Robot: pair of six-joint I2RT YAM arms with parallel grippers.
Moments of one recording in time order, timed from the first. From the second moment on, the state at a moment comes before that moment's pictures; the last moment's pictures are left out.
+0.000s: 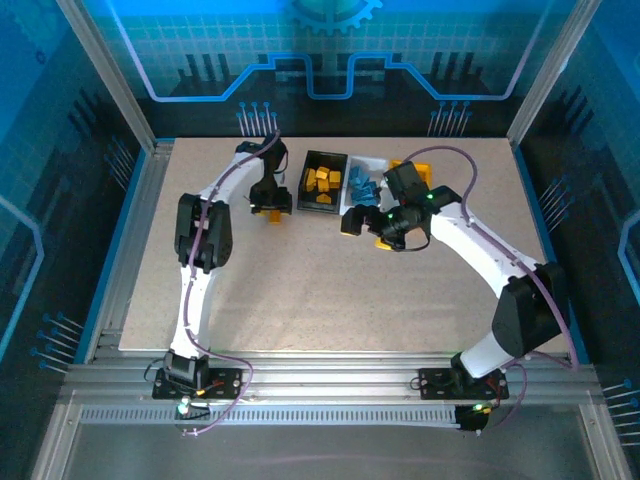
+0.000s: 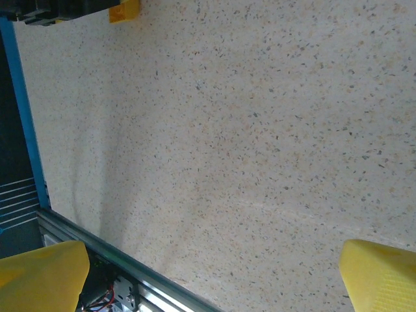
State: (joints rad) left arm -0.23 2.37 2.08 -1.19 0.05 -0.27; right arm 0.44 1.55 1.29 -0.82 -0.44 0.64
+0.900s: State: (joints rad) left arm -0.16 2.07 1.52 -0.92 0.26 -0.45; right arm 0.47 1.53 1.26 -0.82 -0.41 0.65
